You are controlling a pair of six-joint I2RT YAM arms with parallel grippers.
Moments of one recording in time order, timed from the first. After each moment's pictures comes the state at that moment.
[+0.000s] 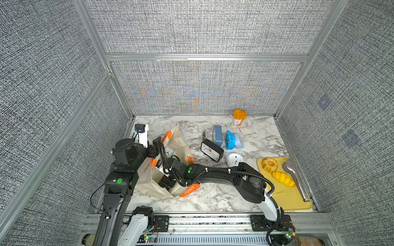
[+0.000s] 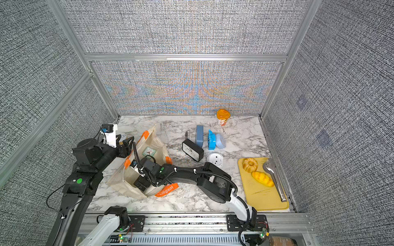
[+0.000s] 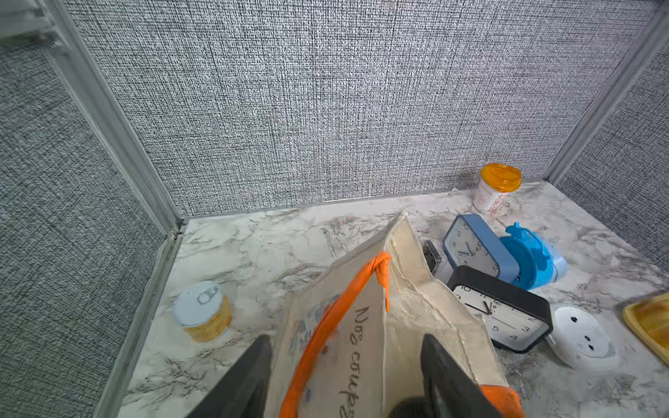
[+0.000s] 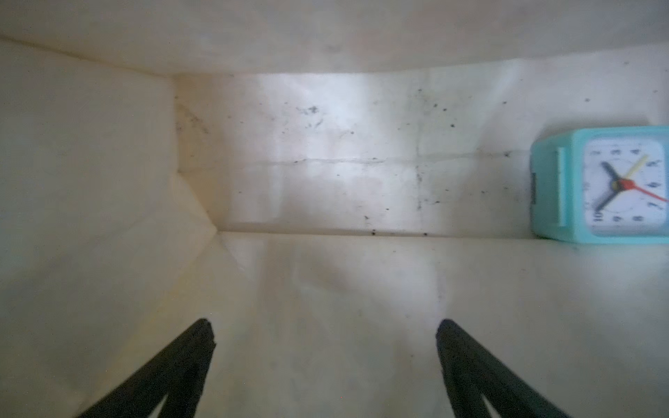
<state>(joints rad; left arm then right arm) -0.12 0.76 1.01 -0.52 0.16 -0.01 1.20 2.19 1.66 -0.21 -0.05 0.07</state>
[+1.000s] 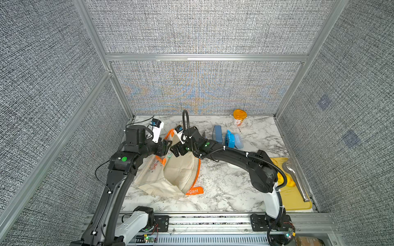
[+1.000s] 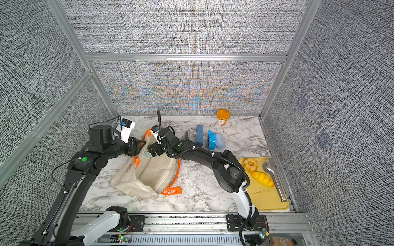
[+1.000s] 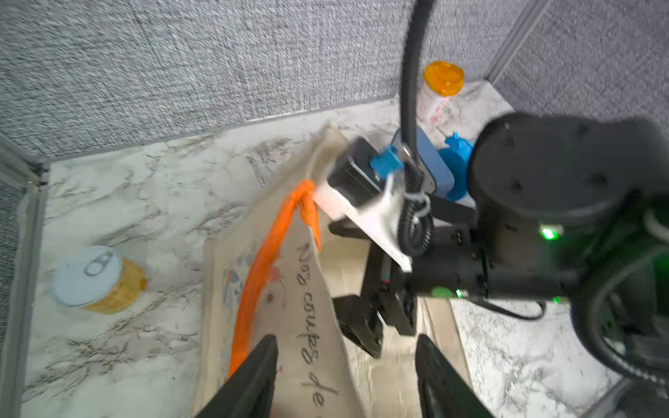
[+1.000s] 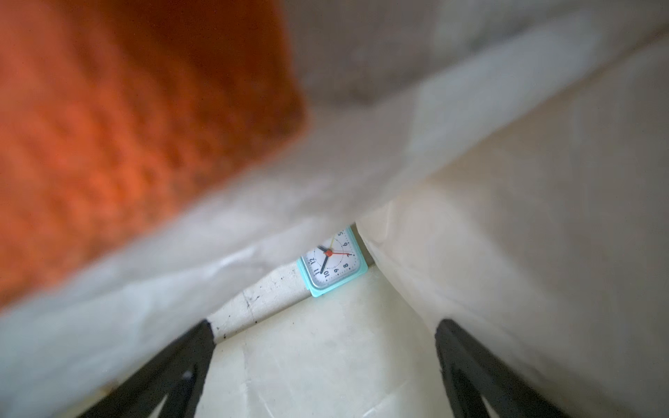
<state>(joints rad) -0.23 1.02 1.20 -0.84 0.32 0.06 0.90 2.11 1.71 -0.15 -0.08 0.20</state>
